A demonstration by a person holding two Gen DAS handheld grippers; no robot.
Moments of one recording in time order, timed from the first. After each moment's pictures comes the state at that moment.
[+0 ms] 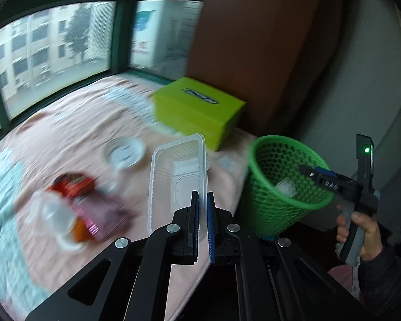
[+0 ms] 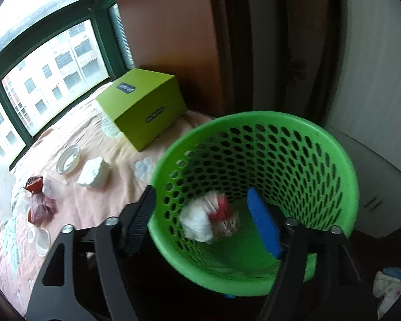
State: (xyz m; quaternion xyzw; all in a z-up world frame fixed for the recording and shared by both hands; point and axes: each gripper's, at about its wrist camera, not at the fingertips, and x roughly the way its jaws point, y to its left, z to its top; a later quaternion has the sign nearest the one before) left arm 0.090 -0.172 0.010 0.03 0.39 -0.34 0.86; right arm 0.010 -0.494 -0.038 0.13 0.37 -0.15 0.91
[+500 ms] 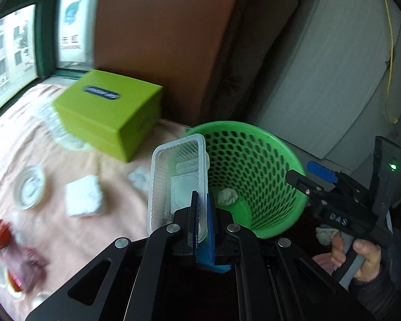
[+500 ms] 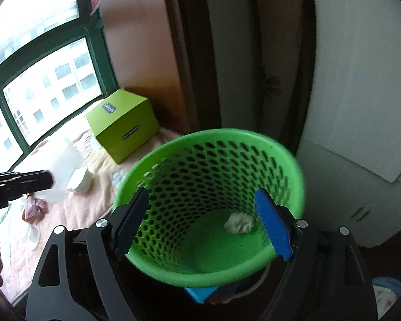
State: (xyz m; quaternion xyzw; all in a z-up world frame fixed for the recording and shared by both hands) left arm 0.097 -0.340 -0.010 0.08 0.42 -0.43 0.79; right arm -0.042 -0.538 -0.023 0.12 0.32 -0.17 0.92
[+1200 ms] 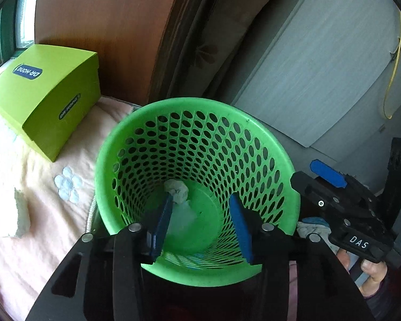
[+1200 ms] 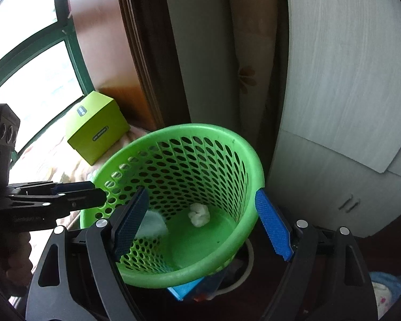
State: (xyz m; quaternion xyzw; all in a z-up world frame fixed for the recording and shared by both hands) left arm 0.110 -0.423 -0.059 0.07 0.48 -0.48 0.74; right arm -0.052 -0.575 -0.028 0.14 0.34 -0.20 0.91
